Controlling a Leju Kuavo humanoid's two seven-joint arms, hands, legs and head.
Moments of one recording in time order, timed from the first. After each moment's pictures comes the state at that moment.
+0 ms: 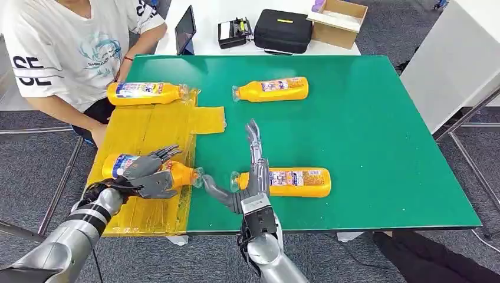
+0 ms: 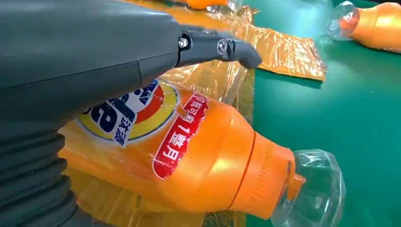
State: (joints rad) left arm -0.71 0.05 -0.27 -0.46 -0.88 -0.11 -0.59; right arm -0.15 0.27 0.62 -1.33 0.23 -0.37 -0.70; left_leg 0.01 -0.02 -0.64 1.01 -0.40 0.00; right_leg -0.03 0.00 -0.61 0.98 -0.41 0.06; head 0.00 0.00
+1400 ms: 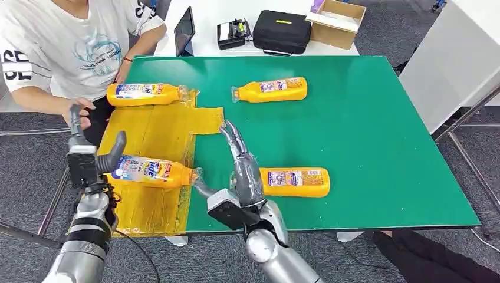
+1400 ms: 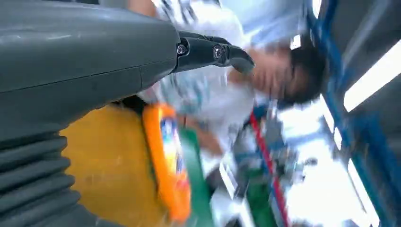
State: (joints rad) left arm -0.46 -0.09 0.10 -0.97 -0.20 0.39 -0.69; right arm -0.24 0.17 0.64 -1.29 0.67 -0.31 -0.36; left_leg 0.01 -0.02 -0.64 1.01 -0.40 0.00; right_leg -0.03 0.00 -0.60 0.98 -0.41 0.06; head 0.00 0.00
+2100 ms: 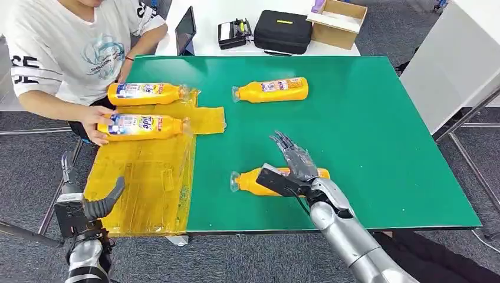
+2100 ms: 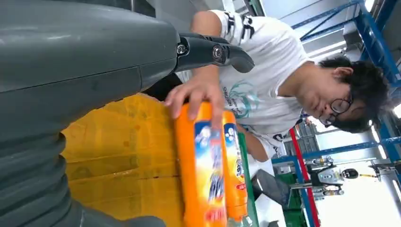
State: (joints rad) left arm -0.19 -0.16 0.23 -1.16 -0.25 0.27 -0.67; right arm -0.34 -0.16 0.56 -1.19 0.72 0.01 -0.14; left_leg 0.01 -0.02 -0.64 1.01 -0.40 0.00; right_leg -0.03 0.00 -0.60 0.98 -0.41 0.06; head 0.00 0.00
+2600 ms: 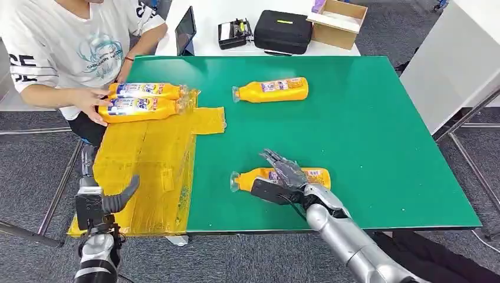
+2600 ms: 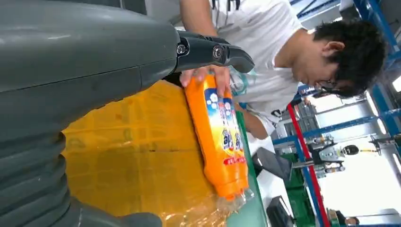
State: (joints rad) left arm -0.24 -0.17 0.18 -1.08 -0.29 0.28 -0.67; right arm -0.40 -0.16 0.66 -1.05 0.67 0.12 -0.18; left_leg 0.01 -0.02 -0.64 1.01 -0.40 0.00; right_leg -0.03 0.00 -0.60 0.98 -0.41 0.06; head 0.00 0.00
